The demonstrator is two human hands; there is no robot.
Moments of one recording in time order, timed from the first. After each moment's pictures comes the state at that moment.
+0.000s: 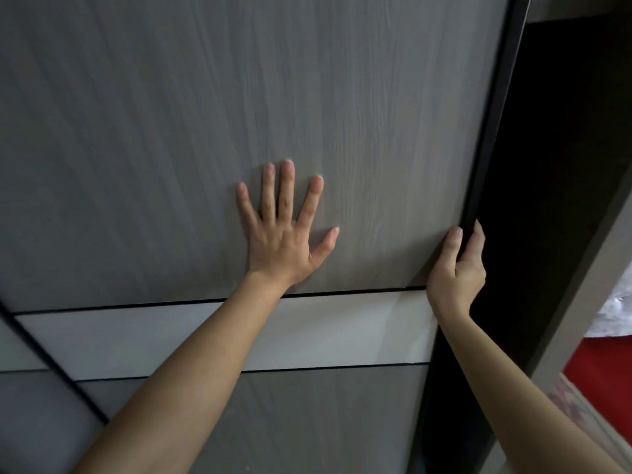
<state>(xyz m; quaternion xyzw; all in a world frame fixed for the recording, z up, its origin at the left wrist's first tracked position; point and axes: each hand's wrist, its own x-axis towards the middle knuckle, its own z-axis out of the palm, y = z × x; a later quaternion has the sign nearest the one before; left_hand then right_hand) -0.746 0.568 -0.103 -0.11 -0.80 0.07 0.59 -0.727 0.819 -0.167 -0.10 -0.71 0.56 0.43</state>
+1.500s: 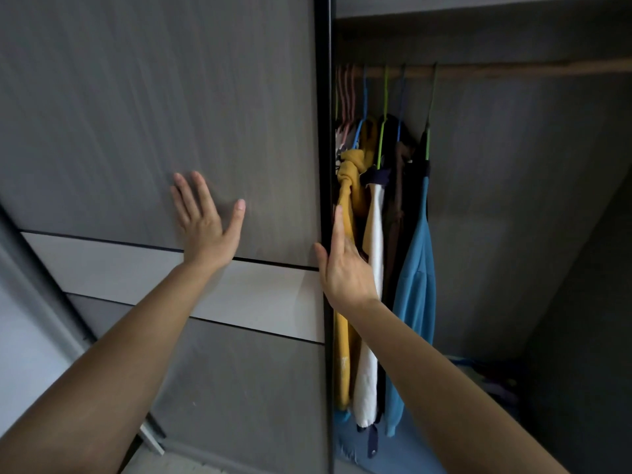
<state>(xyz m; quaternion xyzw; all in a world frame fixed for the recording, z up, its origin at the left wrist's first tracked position) -0.660 0.168 -0.128 0.17 -0.88 -0.20 0.39 -0.693 0.404 -0.177 0.31 -0.84 0.36 0.28</state>
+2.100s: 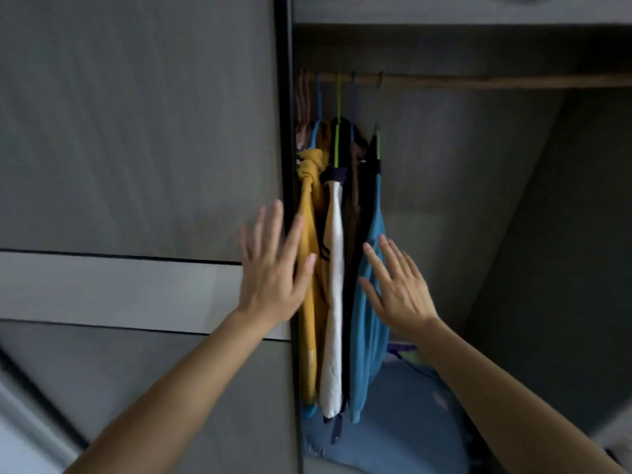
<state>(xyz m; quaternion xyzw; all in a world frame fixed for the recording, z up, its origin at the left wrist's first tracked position) -0.644 0.315 -0.177 -0.11 -0.89 -0.09 0.43 -0.695 0.560 -0.222 0.24 -0.92 0.08 0.31</state>
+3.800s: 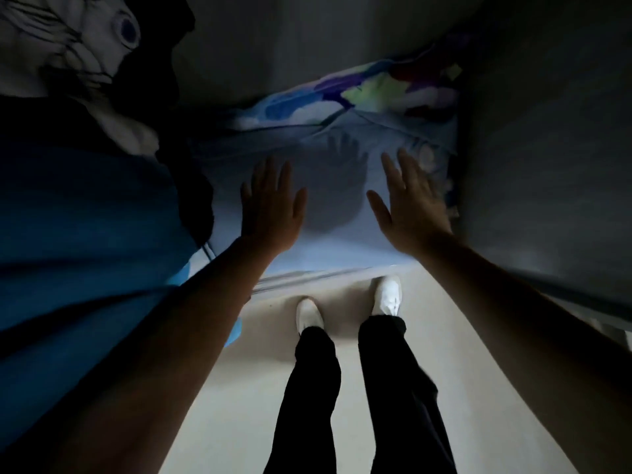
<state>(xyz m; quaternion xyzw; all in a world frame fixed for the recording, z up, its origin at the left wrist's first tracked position) -0.955 0.554 -0.765 -0.07 -0.98 -0.04 -0.17 -0.922 0.786 -0.761 0.00 -0.98 0.16 -0.13</state>
